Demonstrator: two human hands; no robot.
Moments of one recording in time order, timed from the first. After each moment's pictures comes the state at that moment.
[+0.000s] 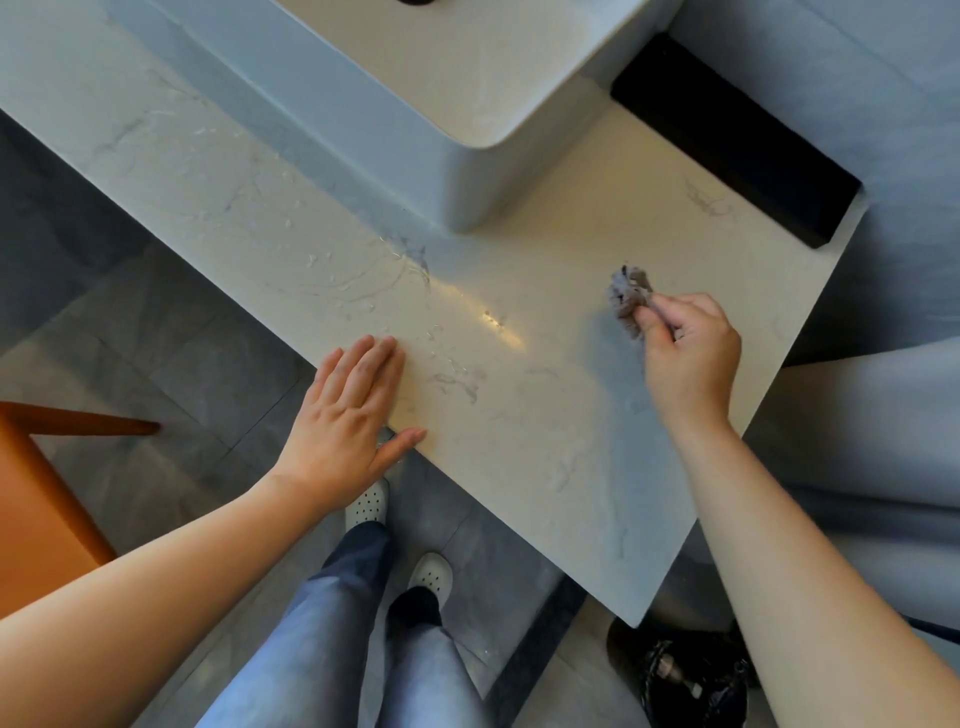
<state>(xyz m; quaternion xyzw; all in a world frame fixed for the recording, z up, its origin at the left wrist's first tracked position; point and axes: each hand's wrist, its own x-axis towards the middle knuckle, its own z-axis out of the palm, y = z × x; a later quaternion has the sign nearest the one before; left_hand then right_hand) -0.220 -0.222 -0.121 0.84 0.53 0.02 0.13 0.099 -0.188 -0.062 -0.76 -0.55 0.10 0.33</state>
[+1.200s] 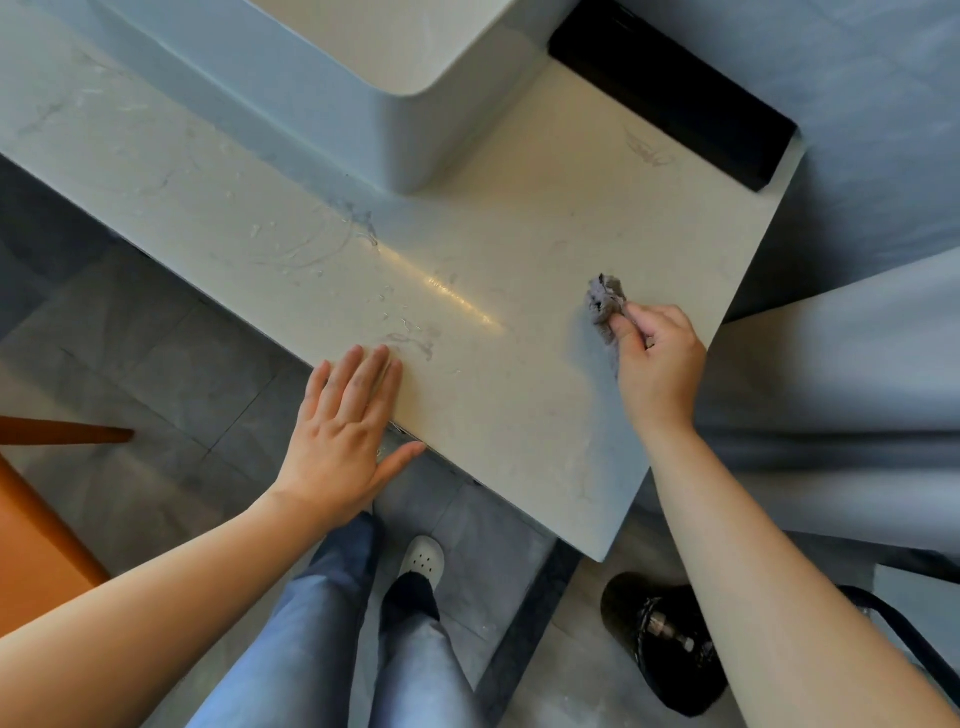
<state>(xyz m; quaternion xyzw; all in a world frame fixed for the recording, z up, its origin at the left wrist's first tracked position) -0.190 -0.273 -0.125 0.86 0.50 0.00 0.10 0.116 -0.252 -0.080 -0.78 -0.50 0.11 0.36</state>
